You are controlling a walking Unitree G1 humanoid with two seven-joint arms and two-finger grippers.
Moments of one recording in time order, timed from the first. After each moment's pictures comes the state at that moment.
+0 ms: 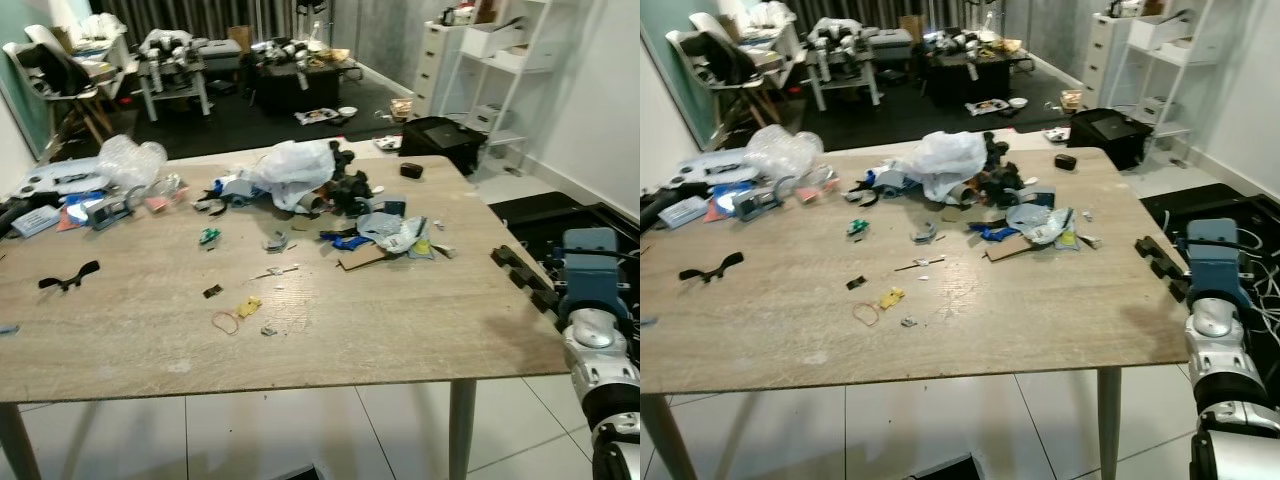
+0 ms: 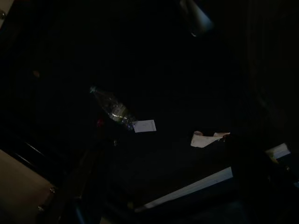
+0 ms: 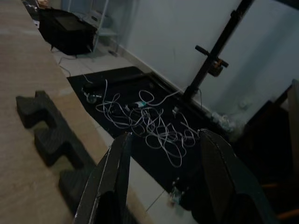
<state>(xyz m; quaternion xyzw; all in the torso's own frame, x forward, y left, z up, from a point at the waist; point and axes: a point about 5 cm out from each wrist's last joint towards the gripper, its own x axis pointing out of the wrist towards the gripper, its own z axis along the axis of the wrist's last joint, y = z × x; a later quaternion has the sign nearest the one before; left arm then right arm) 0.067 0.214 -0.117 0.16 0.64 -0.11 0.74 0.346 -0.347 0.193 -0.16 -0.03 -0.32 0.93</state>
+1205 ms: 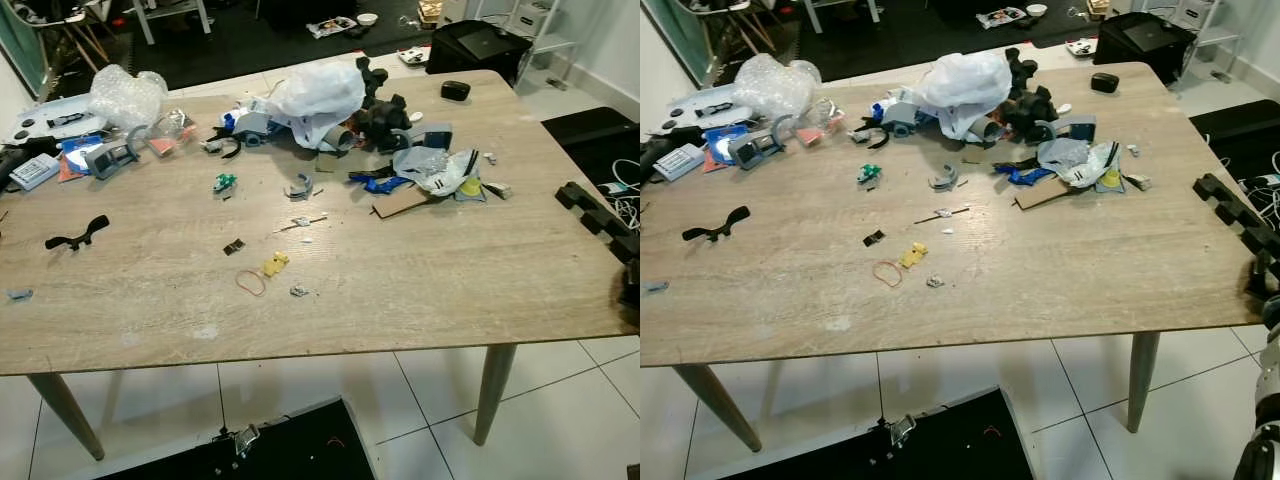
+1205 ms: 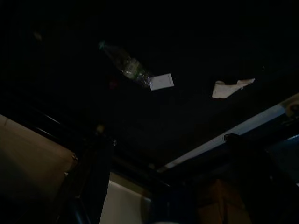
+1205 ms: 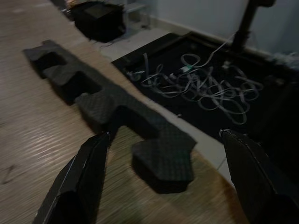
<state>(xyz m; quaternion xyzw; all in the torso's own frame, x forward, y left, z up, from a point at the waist) 0.065 0.247 -0.109 0.20 0.63 -0.14 0.74 0.310 -0.401 0.206 0.02 -0.09 -0.27 0.96</state>
